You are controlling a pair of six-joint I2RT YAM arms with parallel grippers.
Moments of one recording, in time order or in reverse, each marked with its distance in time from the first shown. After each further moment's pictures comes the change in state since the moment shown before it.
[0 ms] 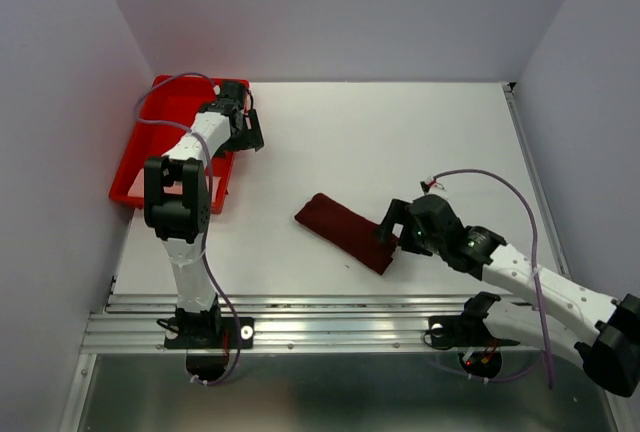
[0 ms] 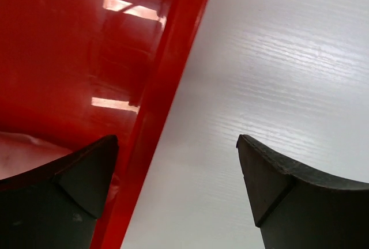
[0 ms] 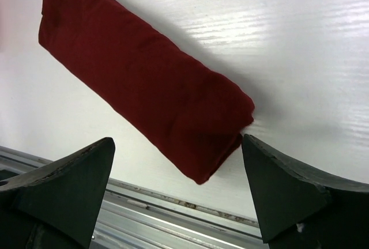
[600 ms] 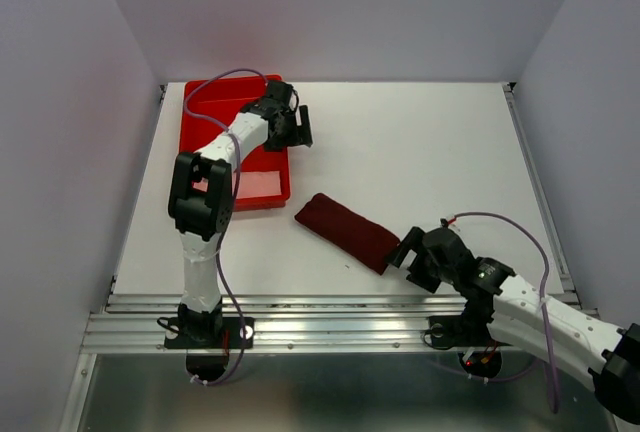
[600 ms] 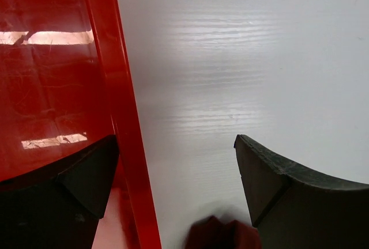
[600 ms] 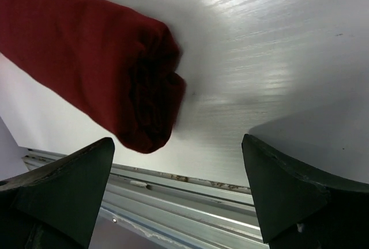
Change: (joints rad) left arm -0.190 0.089 0.088 0.108 0.238 -0.089; right arm 0.000 -0.285 -0.311 -0.026 -0.082 0.346
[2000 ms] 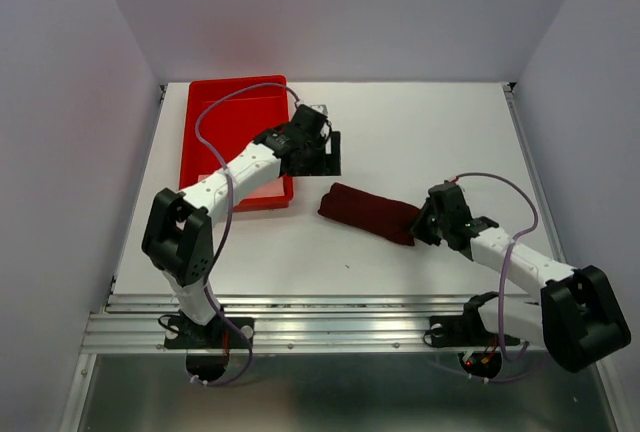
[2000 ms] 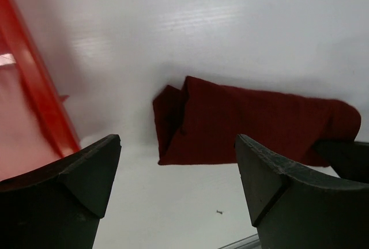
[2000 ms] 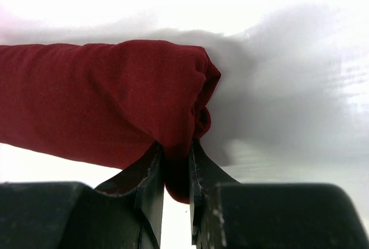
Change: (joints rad) left arm -0.260 -0.364 -0.246 -0.038 -0.068 -0.072; right arm -0.357 0.457 0.169 0.223 -0.036 -0.330
